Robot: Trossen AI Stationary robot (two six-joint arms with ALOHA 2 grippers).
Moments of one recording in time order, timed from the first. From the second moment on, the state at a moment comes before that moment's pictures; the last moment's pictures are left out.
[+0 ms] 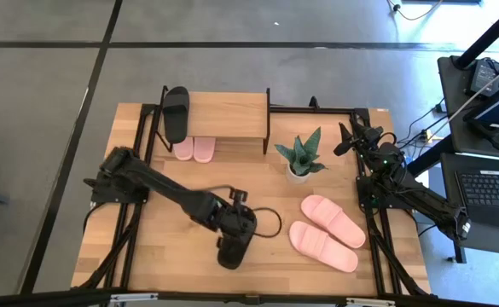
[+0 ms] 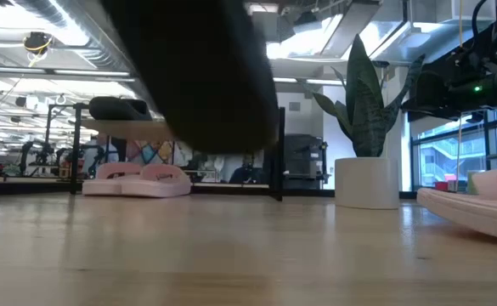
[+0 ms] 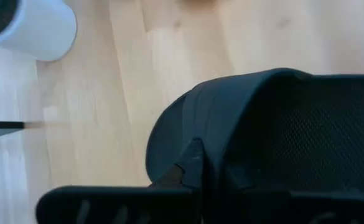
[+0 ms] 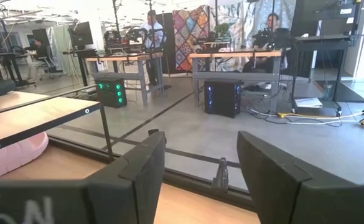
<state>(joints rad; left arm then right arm) -0.40 1.86 1.59 -0.88 -0.31 -0.11 -0.64 0.02 0.01 0.08 0.45 0.05</state>
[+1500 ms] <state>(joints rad) 0.40 1.40 1.29 -0.76 -0.65 0.64 -0.64 0.03 0.01 0.08 0.44 0.01</state>
